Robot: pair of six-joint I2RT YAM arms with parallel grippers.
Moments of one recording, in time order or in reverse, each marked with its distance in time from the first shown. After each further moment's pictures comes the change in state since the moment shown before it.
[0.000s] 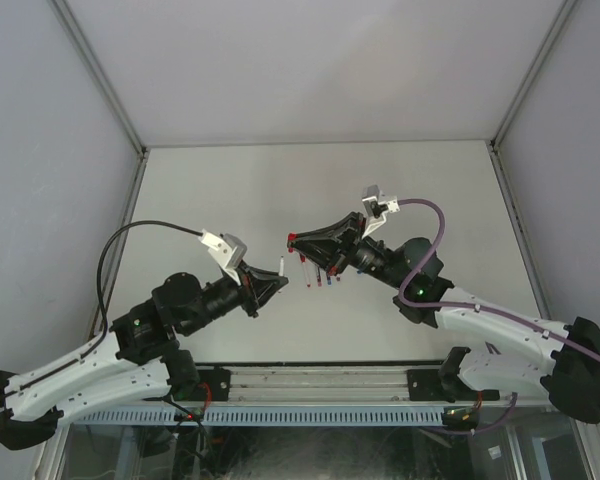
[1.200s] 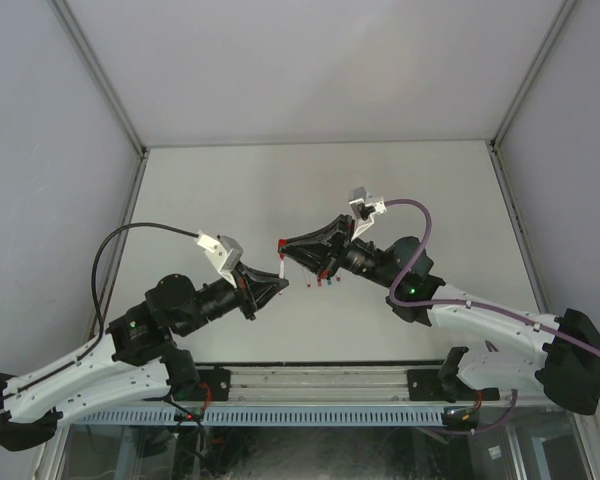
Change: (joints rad) left arm -0.002 -0.022 0.000 0.025 0.061 0.012; right arm 0.036 0.060 0.030 0.023 -0.037 -0.013
